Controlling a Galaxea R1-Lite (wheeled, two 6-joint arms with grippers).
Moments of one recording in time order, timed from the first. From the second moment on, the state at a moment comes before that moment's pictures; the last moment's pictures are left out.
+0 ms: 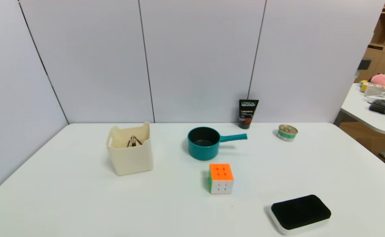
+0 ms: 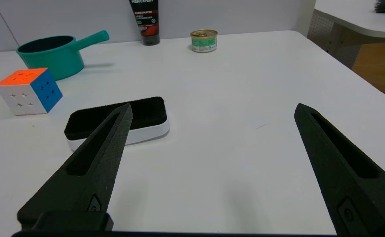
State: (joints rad) left arm 0.02 0.08 -0.01 -0.02 -0.03 0.14; right arm 0.00 0.00 0.00 -0.01 -0.04 0.06
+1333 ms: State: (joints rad) left arm 0.00 0.00 0.00 -0.01 0.03 -0.05; right arm 0.00 0.00 0.00 -0.01 -0.04 0.06
